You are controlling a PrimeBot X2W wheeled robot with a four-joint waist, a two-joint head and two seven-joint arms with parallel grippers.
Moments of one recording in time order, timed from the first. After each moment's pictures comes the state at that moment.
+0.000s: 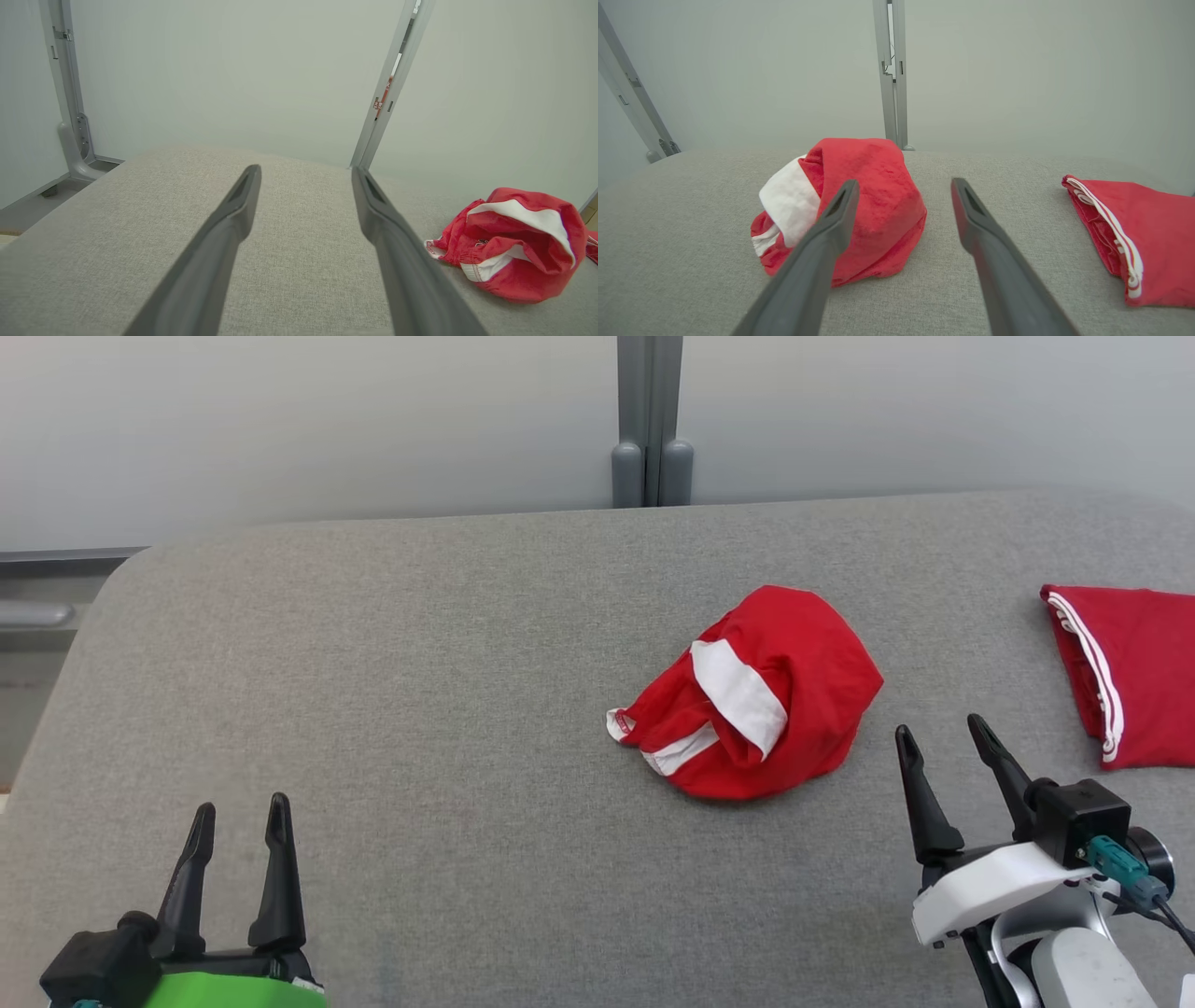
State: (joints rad) left arm 0.09 0.20 -0.07 0.02 -0.48 -0.07 -0.26; right arm -0.05 -0.14 0.05 0.14 0.17 0.13 -0.16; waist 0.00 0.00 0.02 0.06
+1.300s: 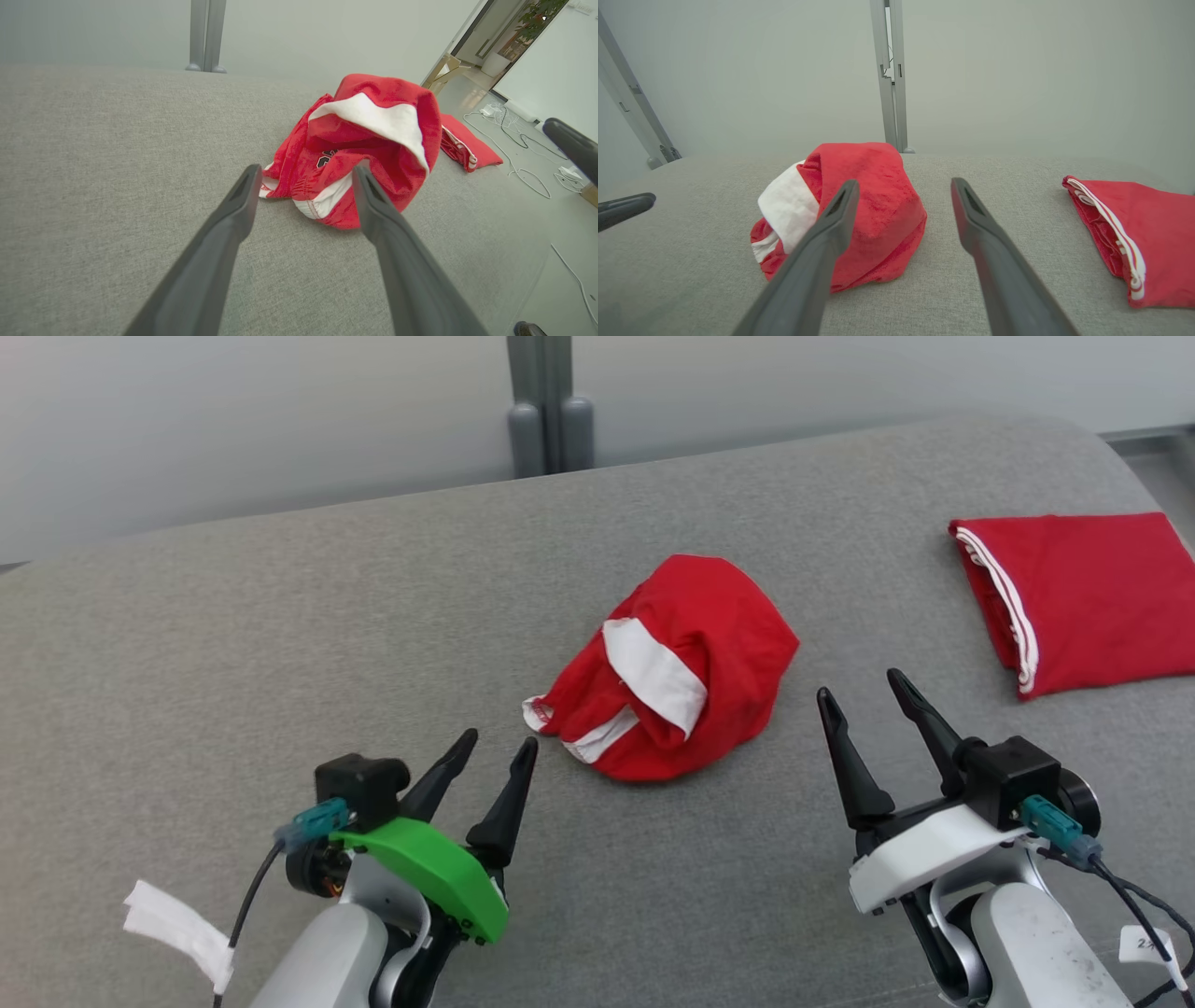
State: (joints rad) left arm -0.28 0.18 -0.49 0.34 -0.66 -0.13 -0.08; right arm -0.15 -0.13 0.18 0.15 0.19 0.13 -0.17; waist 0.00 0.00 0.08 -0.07
